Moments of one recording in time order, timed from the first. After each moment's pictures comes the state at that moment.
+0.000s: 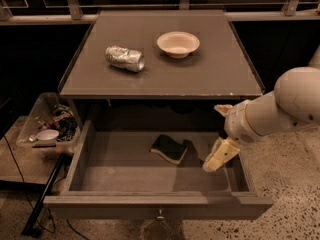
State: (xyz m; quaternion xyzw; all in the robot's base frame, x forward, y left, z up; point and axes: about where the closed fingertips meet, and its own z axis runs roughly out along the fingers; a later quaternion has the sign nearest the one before) arm 0.492 -0.157 0.767 -0.56 0.77 0.09 0.29
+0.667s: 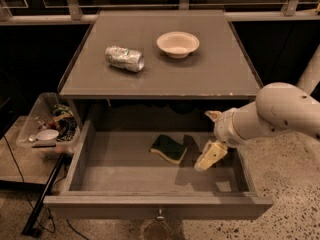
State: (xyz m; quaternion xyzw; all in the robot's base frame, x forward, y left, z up) arm 0.524 -0.147 0.710 -0.57 0.76 0.11 0.30
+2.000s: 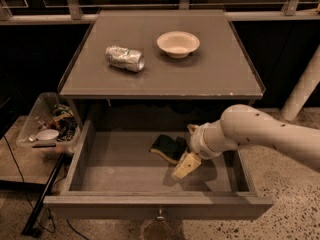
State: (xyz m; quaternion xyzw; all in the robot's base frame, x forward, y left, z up) arm 0.532 -0.095 0.643 -0.54 0.78 0.12 0.29
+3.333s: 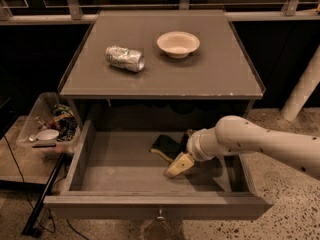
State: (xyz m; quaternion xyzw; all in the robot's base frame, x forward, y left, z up) arm 0.565 -0.089 0.589 -0.47 0.81 0.15 0.30
